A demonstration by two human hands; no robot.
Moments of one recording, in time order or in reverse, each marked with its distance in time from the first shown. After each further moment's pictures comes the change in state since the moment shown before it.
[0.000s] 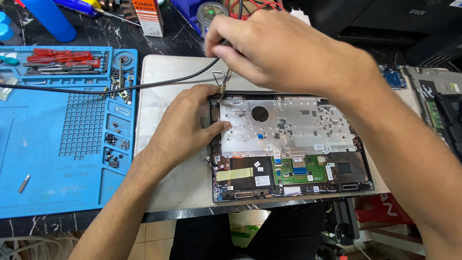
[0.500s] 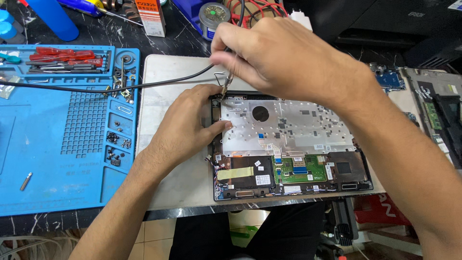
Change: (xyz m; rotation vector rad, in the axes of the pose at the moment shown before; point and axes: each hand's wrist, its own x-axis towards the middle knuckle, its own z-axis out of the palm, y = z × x) left_hand 0.000 -0.003 0.002 0.010 -0.005 0.006; right_hand -0.008 -0.010 0.003 -0.073 0.023 0.069
